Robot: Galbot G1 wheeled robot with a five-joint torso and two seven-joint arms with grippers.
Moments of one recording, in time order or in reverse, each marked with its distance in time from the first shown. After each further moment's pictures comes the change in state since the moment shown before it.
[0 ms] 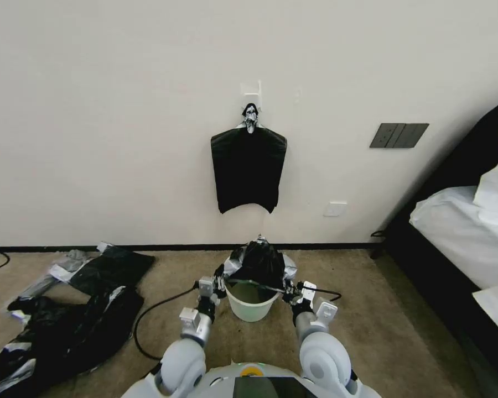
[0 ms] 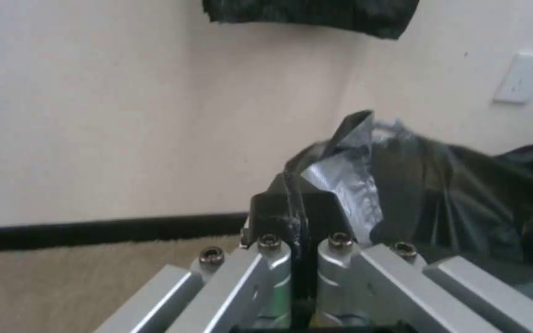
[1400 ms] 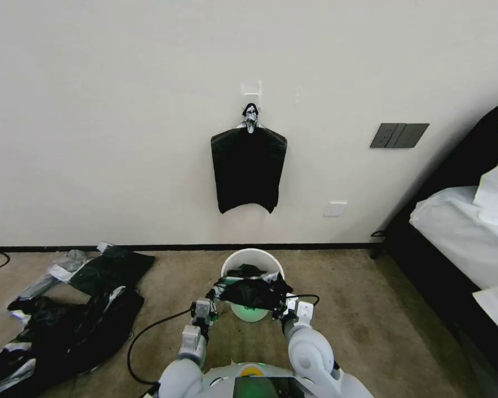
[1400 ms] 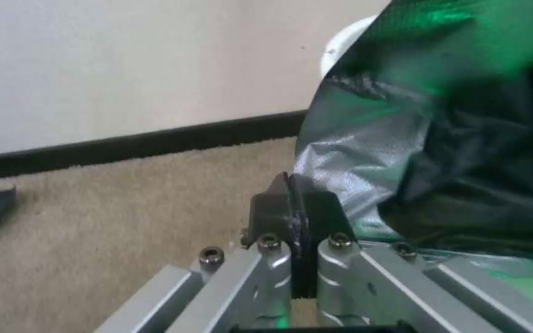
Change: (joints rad) left arm 0.017 0.007 0.018 0.123 0.059 0.095 -0.102; right arm 0.102 -0.013 -0.085 -0.147 0.122 -0.193 0.082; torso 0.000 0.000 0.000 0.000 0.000
